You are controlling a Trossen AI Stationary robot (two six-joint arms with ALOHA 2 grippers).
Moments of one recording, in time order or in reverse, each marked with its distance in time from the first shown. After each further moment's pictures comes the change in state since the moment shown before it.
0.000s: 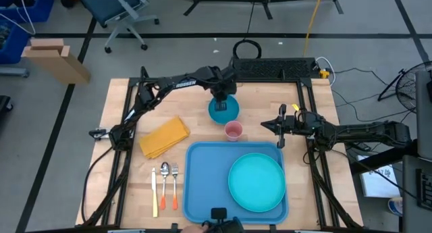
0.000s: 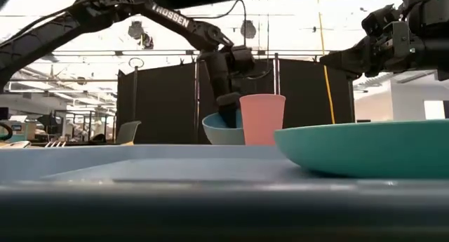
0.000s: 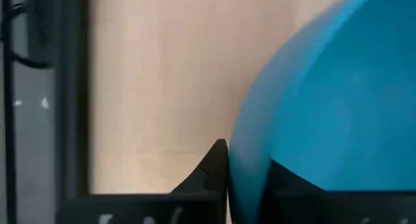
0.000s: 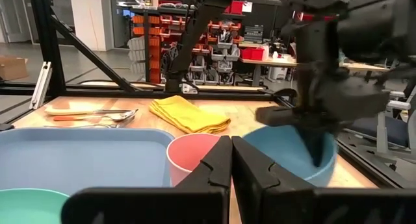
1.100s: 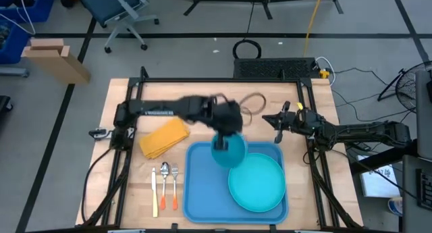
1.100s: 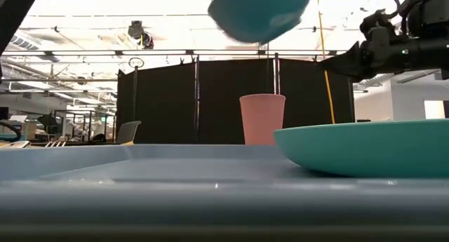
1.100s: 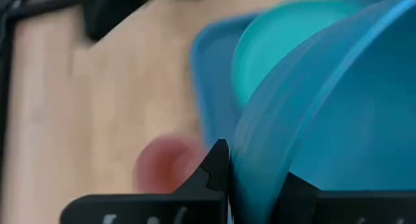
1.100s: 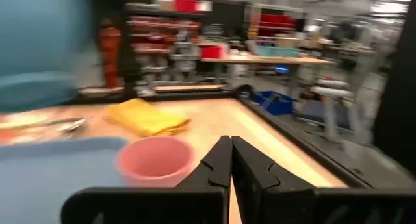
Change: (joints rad) left arm -0.504 -0.360 -0.008 -0.013 0.049 -0.264; right arm 0.000 -0.002 0.000 0.008 0.220 0.033
